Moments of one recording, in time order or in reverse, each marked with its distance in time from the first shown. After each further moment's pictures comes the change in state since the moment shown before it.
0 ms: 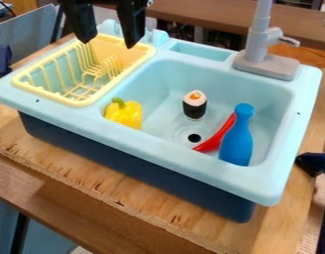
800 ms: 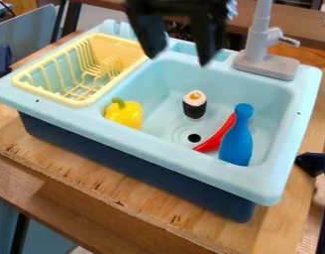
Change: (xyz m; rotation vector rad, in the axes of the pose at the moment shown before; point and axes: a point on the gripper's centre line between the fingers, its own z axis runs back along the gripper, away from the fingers) arm -0.024 -0.095 0.007 -0.129 -0.077 -0.227
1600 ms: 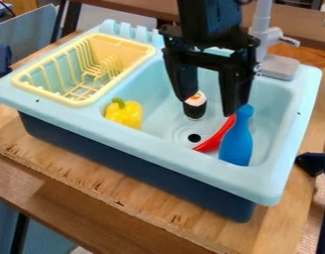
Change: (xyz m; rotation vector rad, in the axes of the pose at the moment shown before) arm -0.001 -0.020 -0.050 -0.043 0.128 -0.139
